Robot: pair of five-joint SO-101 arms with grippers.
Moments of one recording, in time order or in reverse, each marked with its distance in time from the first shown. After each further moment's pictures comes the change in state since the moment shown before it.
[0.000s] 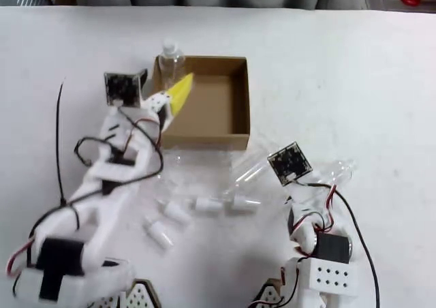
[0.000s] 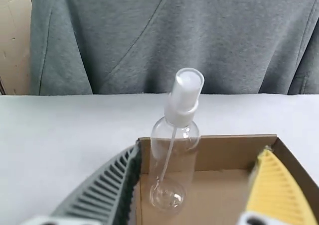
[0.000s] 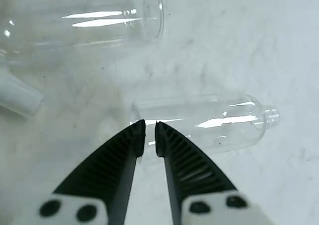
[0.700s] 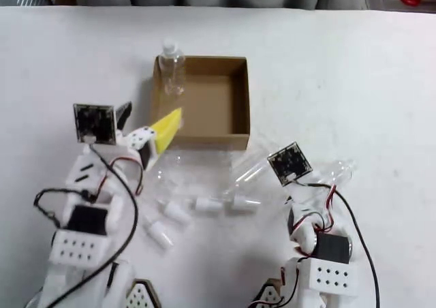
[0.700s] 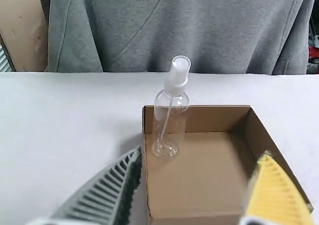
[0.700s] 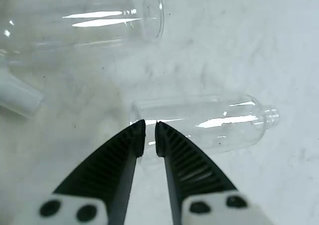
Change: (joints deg) left arm -0.1 -55.7 10.8 53.7 0.0; right arm 0.0 -0.1 0.1 0.0 0.0
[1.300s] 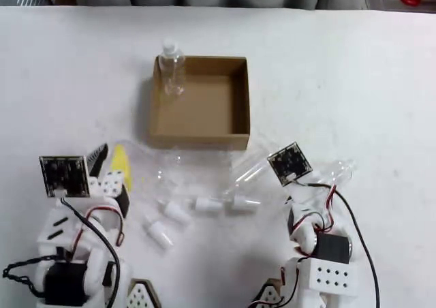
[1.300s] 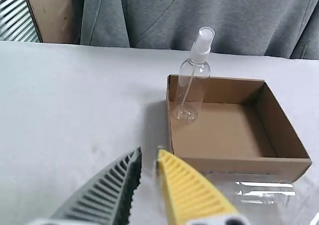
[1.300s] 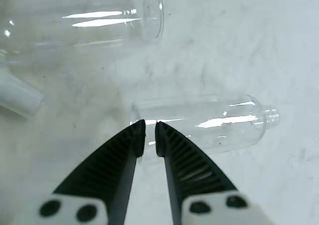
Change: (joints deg) left arm -5.2 -35.1 0.0 38.9 0.0; right arm 0.0 0.0 0.0 0.0 0.0
